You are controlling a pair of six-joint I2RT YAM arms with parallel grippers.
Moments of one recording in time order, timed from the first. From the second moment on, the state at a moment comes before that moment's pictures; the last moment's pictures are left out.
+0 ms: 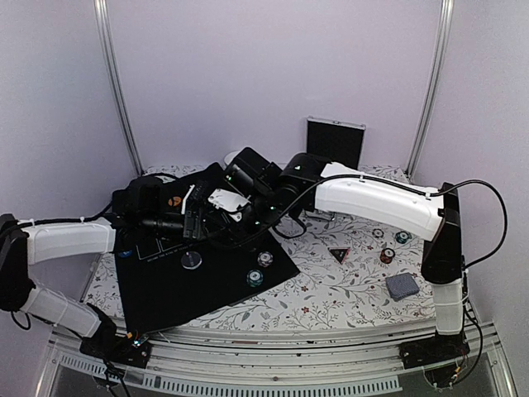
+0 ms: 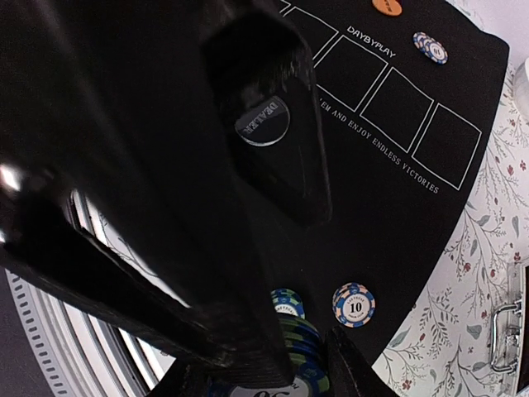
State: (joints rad) left arm -0.51 1.29 0.68 0.19 0.79 -0.62; right arm 1.13 2.10 2.09 -0.94 0.03 -0.06
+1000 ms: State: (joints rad) left arm -0.57 1.49 0.74 0.31 0.91 -0.71; right arm 1.15 2.15 2.12 -0.98 0.17 -0.10
